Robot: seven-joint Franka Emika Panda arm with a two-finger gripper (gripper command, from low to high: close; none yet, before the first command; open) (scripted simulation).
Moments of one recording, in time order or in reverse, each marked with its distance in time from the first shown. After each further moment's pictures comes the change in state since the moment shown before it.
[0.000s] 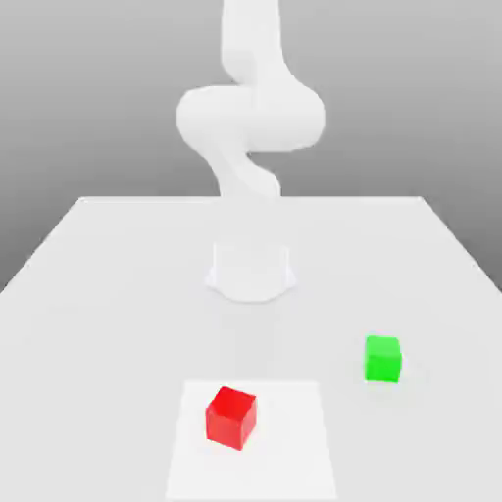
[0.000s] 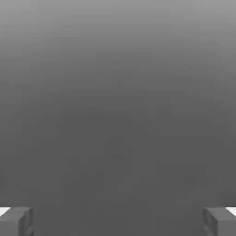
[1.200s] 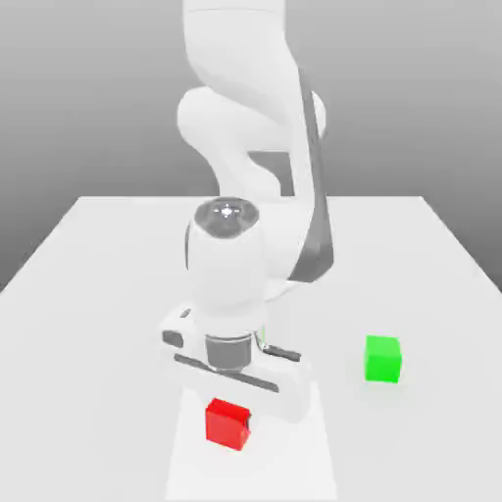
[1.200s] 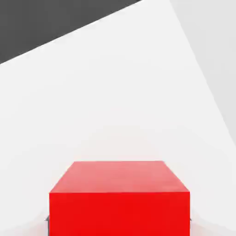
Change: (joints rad) arm -0.081 0.920 0.019 -0.360 -0.026 0.565 0.329
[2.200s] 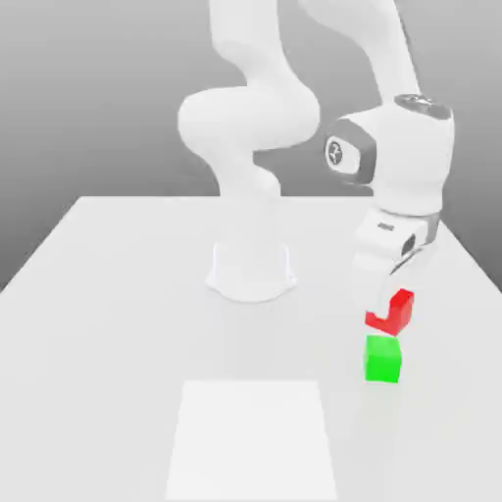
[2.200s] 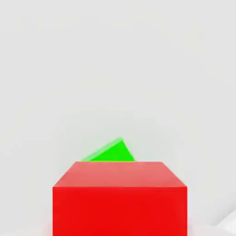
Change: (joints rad) arm 0.480 -0.313 0.267 -0.219 0.084 -0.092 -0.650
